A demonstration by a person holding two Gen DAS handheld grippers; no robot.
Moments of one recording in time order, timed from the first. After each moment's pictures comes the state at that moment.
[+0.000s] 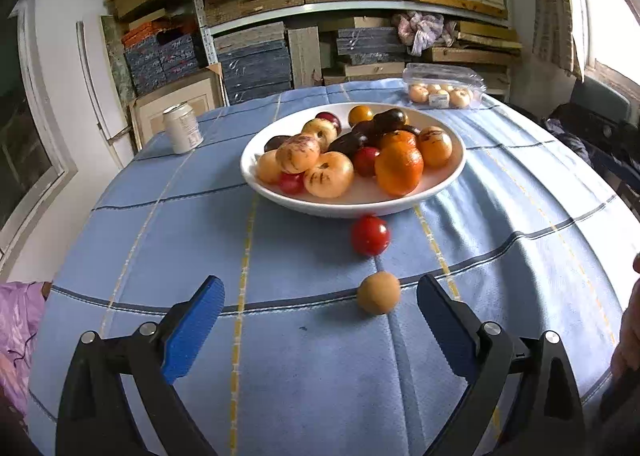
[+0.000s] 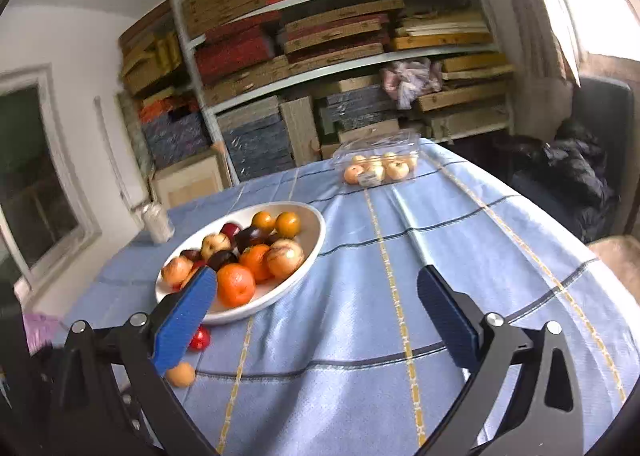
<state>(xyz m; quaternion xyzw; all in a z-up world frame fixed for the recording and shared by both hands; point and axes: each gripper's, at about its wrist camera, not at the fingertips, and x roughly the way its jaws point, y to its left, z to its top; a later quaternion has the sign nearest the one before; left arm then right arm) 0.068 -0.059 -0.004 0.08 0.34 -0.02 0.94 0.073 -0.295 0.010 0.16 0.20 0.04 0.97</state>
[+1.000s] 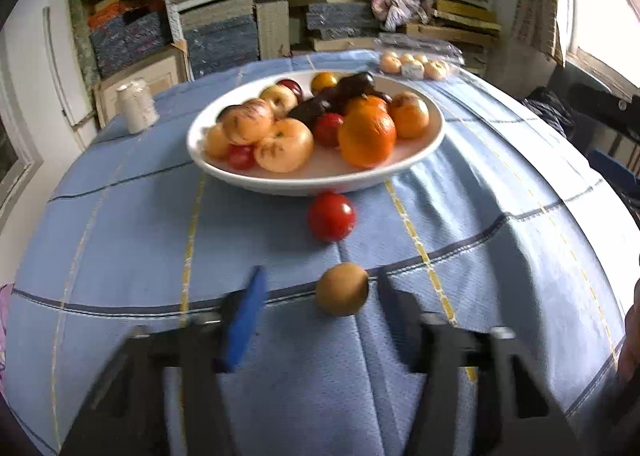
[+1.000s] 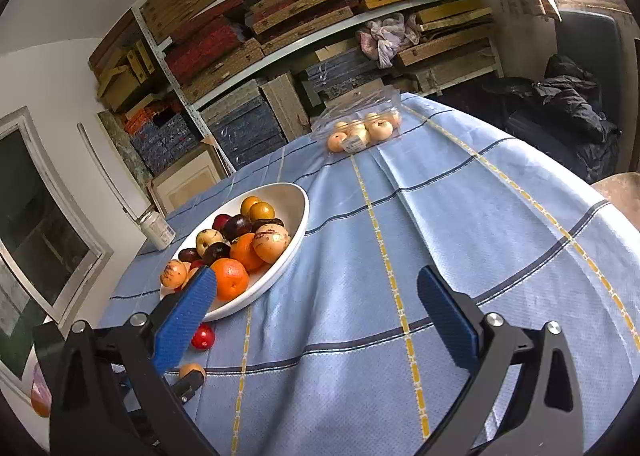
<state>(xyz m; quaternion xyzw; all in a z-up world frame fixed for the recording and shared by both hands) 0.100 -0.069 -0.030 0.07 0.40 -0.07 0.91 0.084 -0.312 -0.002 0.22 0.25 0.06 0.94</state>
